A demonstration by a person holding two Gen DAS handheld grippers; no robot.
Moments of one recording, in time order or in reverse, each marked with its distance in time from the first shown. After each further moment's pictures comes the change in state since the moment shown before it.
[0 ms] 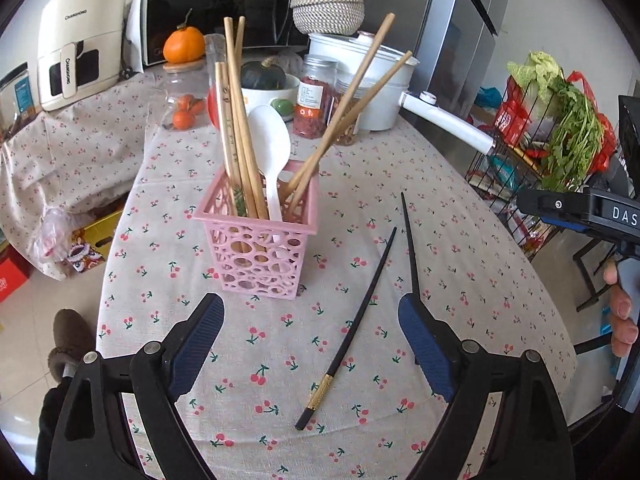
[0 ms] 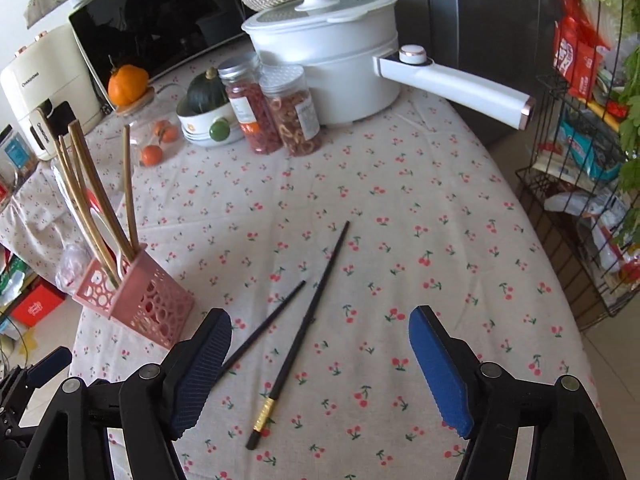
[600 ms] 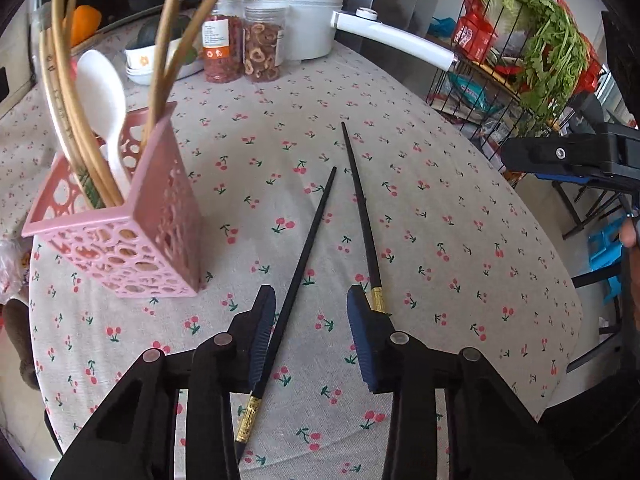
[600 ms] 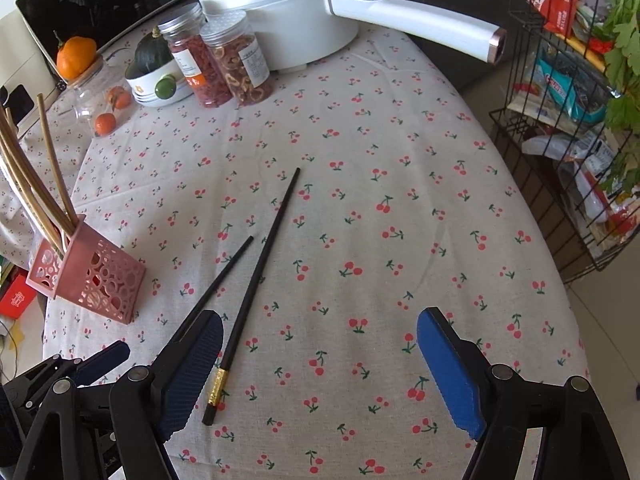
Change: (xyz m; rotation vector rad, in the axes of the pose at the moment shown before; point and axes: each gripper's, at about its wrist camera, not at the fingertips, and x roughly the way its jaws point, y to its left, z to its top) left arm 0.078 -0.059 0.003 0.185 0.204 -0.106; right arm 0.026 -0.031 -0.004 0.072 0.149 -0.071
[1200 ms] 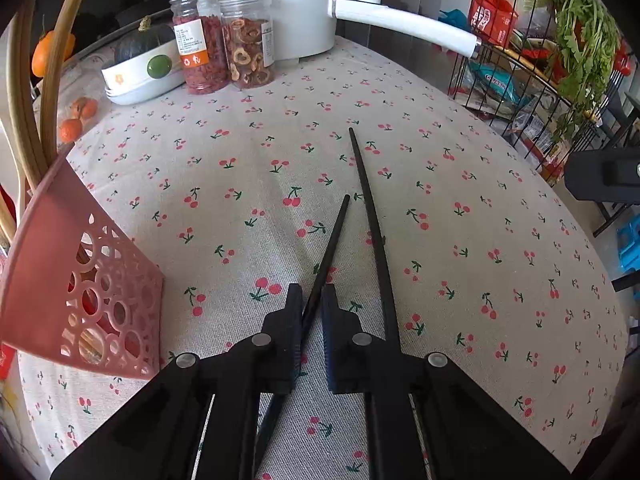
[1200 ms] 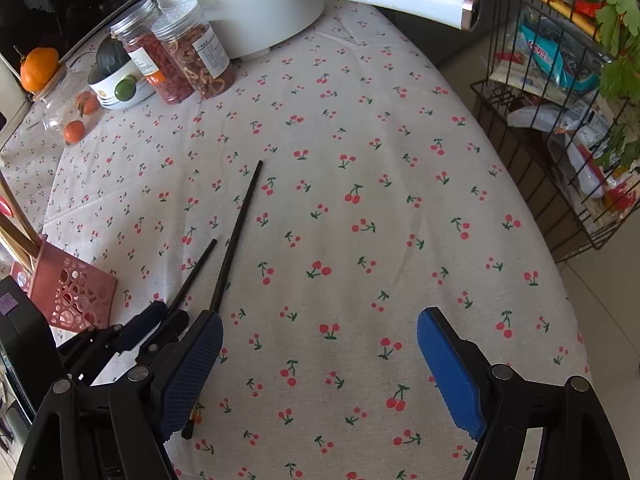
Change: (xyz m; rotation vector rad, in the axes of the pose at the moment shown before) left arm 0.059 -0.011 0.031 0.020 -0.031 0.089; right arm 0.019 -0.020 0.010 0.076 0.058 -0.012
